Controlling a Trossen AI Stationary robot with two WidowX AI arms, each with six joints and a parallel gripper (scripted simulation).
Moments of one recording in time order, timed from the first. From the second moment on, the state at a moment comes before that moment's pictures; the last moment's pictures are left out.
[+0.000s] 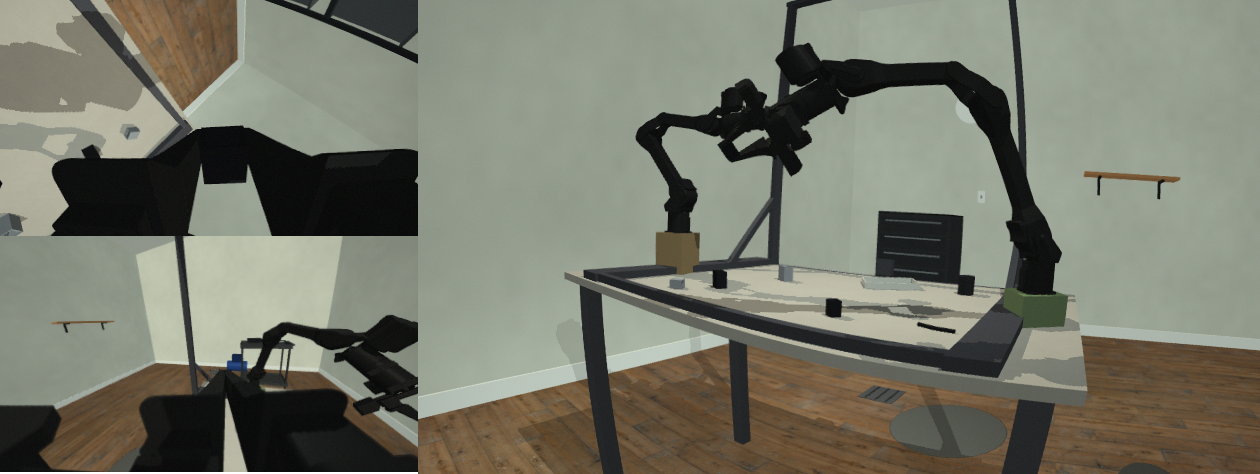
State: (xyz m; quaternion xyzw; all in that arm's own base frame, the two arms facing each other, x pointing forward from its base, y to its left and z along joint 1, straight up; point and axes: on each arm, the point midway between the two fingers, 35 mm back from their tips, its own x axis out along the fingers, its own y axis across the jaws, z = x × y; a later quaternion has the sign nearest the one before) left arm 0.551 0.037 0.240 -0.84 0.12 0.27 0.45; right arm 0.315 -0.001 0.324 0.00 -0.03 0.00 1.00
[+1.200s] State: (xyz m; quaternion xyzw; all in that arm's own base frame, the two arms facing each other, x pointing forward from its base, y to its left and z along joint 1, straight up) left arm 0.529 -0.126 0.175 -0.34 0.40 0.08 0.84; right arm 0.315 0.000 0.322 0.00 -0.03 0.00 1.00
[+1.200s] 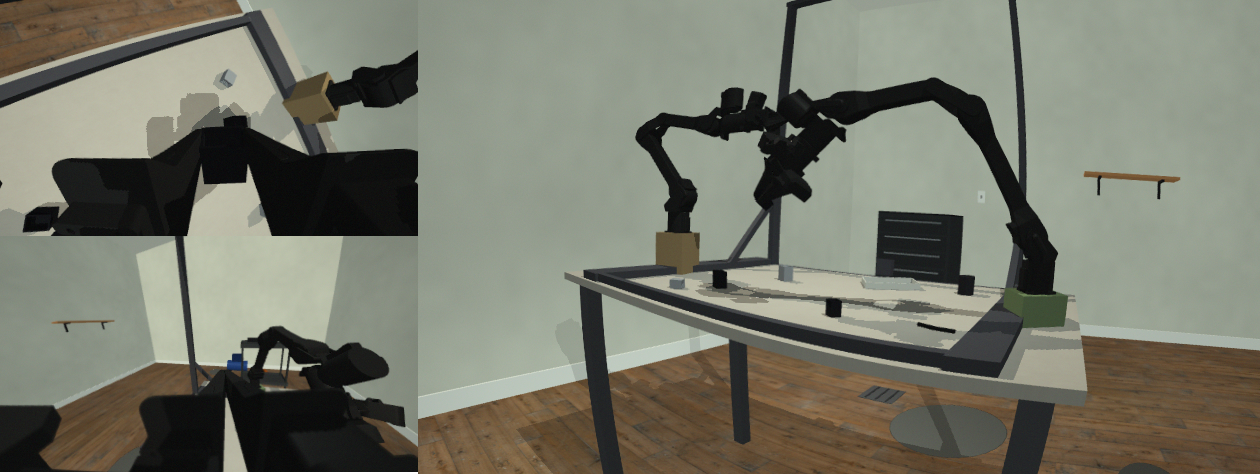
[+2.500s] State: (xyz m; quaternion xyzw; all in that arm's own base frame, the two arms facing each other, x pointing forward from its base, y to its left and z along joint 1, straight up) left arm 0.432 -0.292 0.106 0.42 0.39 -0.38 0.73; right arm 0.315 0.000 0.322 0.00 -0.03 0.00 1.00
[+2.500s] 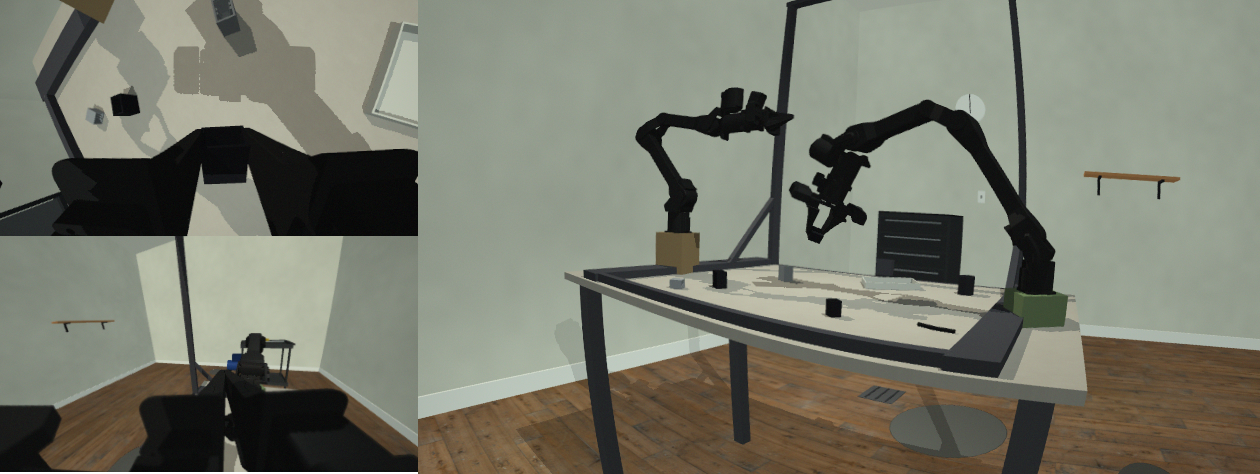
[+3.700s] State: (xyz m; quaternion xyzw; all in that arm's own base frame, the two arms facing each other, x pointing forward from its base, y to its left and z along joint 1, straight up) left arm 0.291 -0.396 0.049 0.76 0.00 -0.64 0.11; right arm 0.315 0.000 0.322 0.00 -0.03 0.00 1.00
